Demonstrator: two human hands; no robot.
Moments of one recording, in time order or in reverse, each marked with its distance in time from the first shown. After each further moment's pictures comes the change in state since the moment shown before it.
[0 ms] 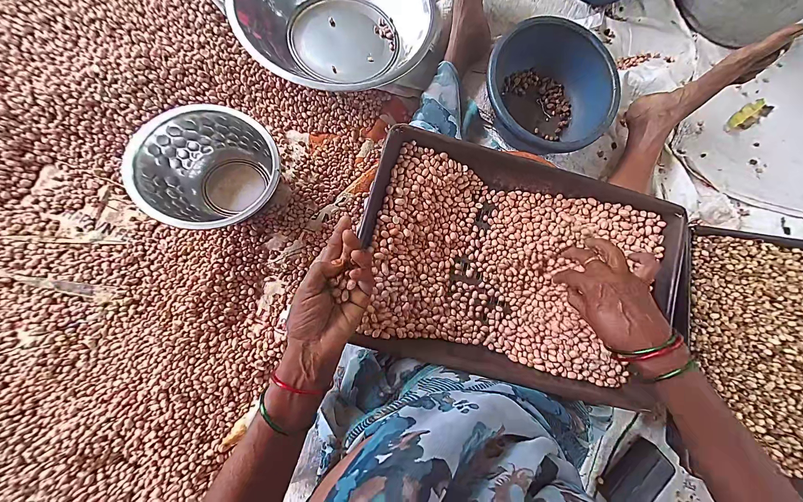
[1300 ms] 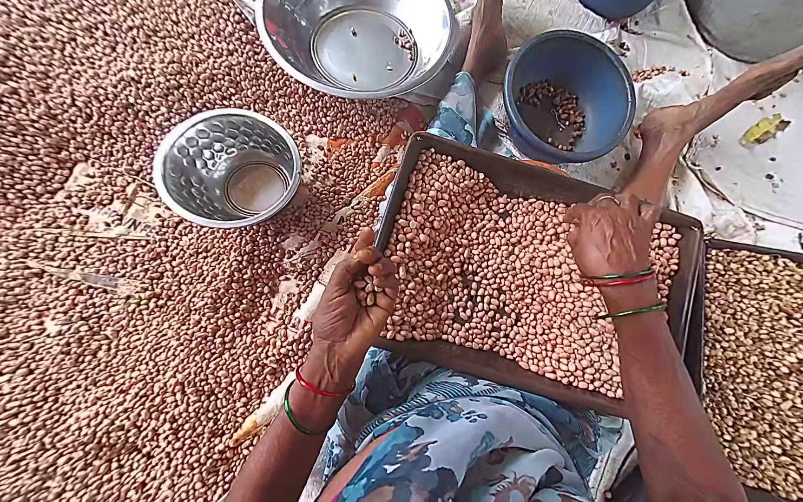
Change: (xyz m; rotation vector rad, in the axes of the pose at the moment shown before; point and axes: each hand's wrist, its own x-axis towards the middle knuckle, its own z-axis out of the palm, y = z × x) left_hand -0.004 -0.006 0.009 -0.133 -0.032 -0.021; right_hand 0.093 -0.025 -0.019 -0.135 0.001 0.326
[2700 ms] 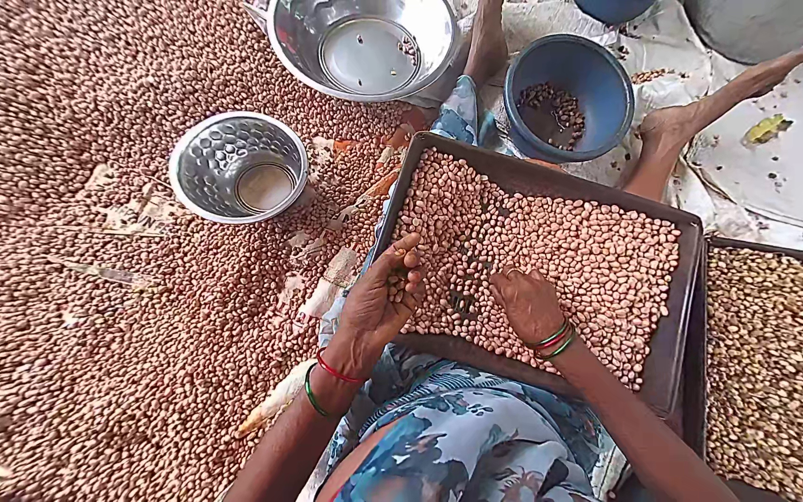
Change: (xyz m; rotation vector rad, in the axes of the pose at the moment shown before) left_hand -0.002 -0.019 0.008 0.338 0.087 -0.110; right_hand -0.074 -0.042 0.080 0.177 0.141 -0.433
